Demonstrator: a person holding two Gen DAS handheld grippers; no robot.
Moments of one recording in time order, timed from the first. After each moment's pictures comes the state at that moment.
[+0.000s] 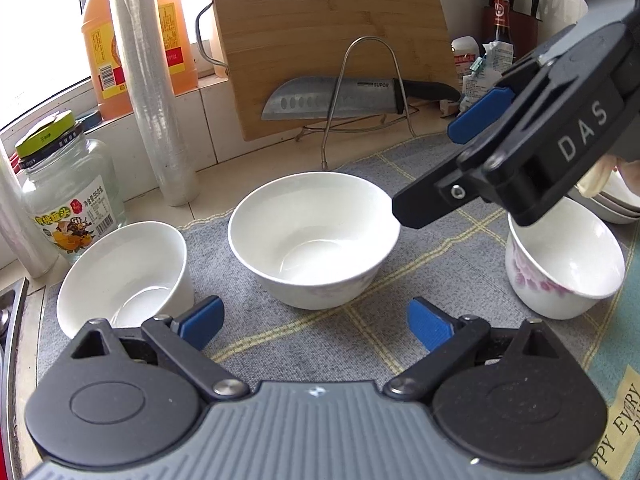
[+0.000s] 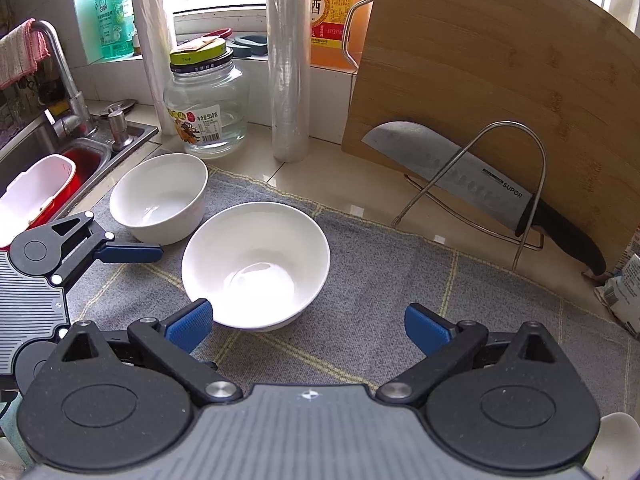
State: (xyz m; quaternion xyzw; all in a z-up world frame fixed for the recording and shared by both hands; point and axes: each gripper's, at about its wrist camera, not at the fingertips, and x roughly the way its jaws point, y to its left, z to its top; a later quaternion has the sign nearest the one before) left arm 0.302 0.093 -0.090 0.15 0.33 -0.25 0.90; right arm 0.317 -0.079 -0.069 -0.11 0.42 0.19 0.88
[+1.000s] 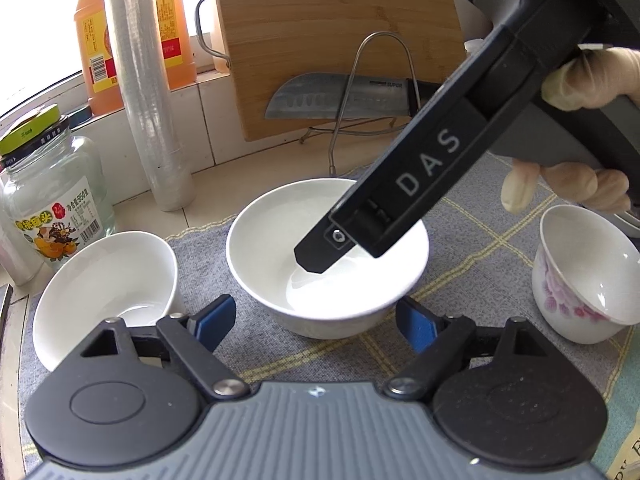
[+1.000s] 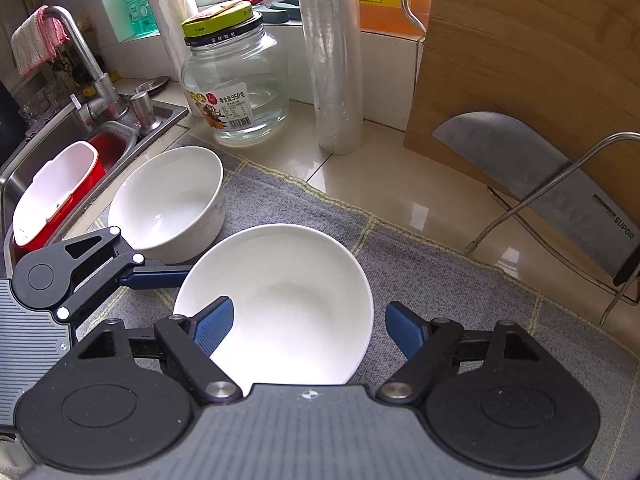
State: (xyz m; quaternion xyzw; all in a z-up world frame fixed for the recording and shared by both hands) left arm 0.326 0.088 -0.100 0.14 0.33 -0.25 0.90; right arm 0.388 -0.058 -0.103 -0.10 0.47 0.28 0.83
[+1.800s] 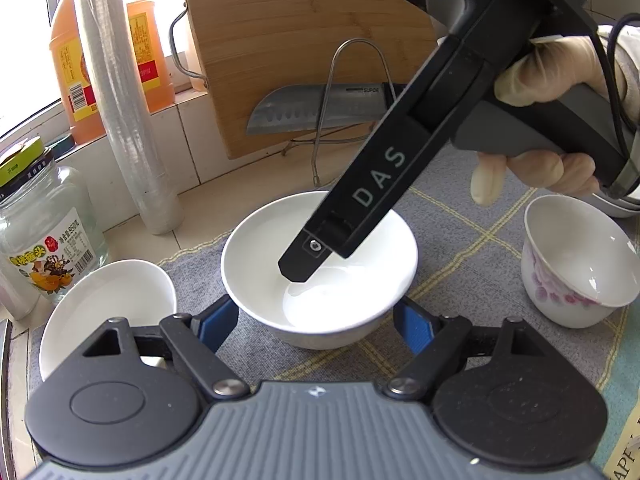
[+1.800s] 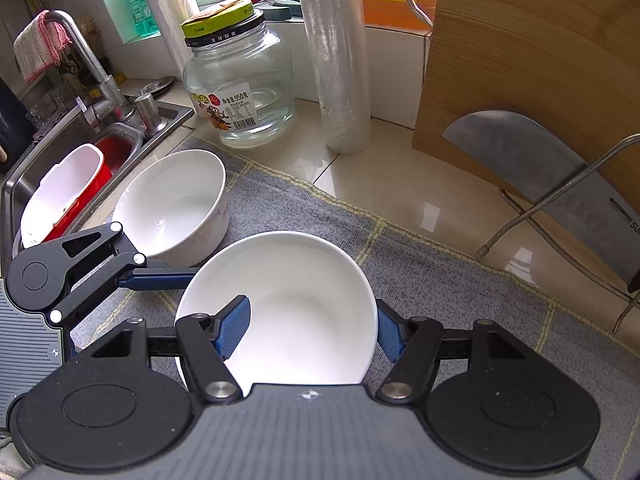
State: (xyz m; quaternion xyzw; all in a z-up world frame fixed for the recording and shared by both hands) left arm 0.326 0.088 -0.096 0.17 0.31 -0.28 0.89; right arm 0.396 -0.056 -0.105 -0.09 0.48 0.29 0.83
